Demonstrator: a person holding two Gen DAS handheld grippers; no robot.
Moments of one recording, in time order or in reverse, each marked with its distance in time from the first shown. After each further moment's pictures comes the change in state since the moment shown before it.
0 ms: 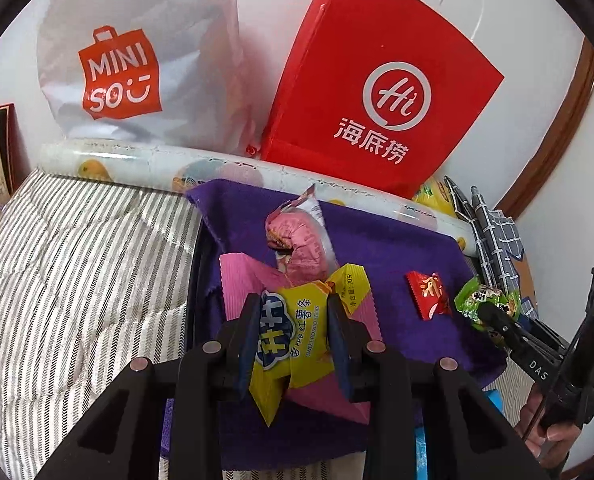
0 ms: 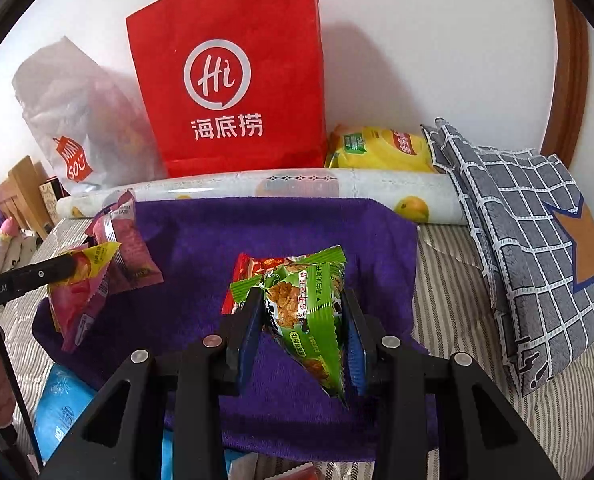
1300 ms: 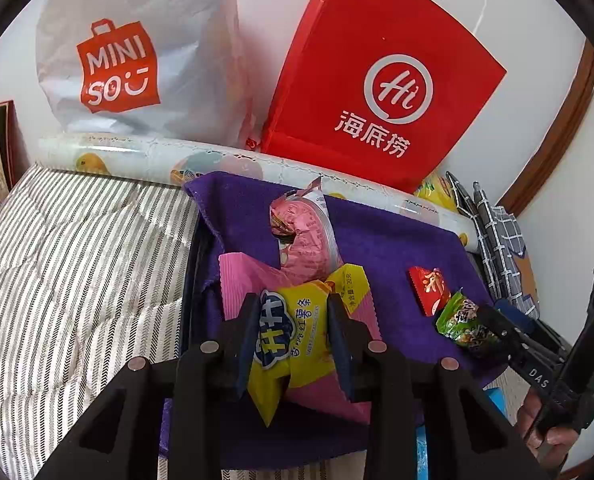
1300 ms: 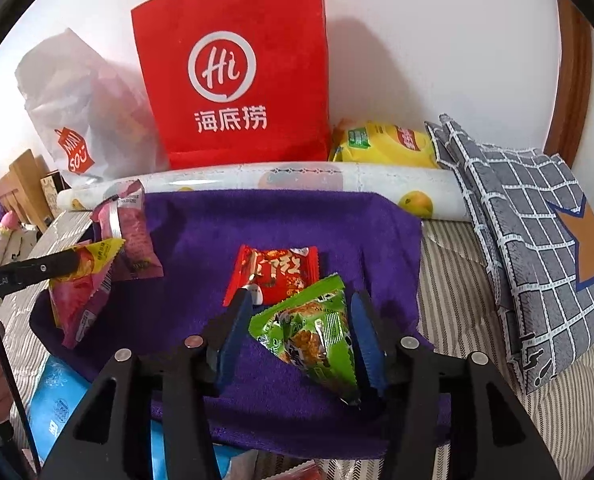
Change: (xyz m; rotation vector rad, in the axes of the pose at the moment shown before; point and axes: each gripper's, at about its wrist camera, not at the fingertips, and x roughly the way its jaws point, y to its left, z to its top) left arm 0.004 -0.004 -0.001 0.010 0.012 0.003; right arm 0.001 0.003 -0.003 -0.020 -0.002 0.002
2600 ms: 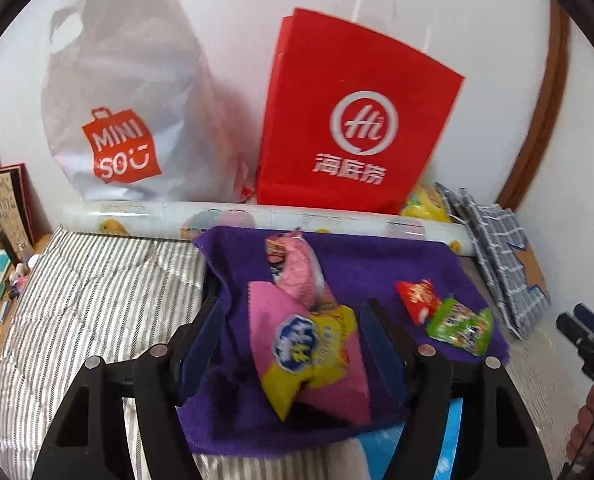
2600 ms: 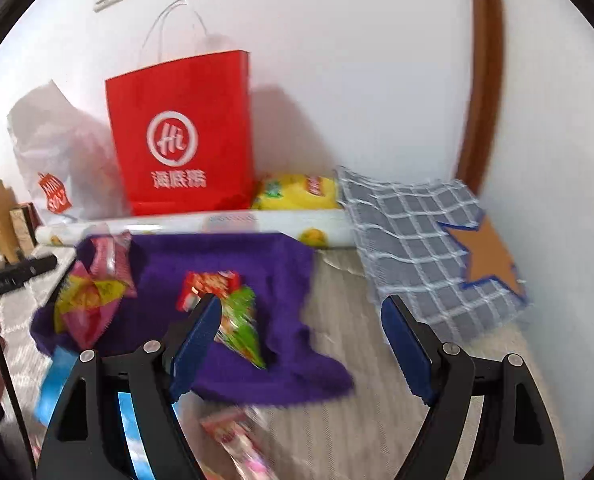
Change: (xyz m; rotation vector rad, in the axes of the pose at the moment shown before) left arm -0.046 -0.028 0.002 0.131 -0.111 0.056; right arm -0.110 -0.035 -0.017 0.057 -0.093 -0.202
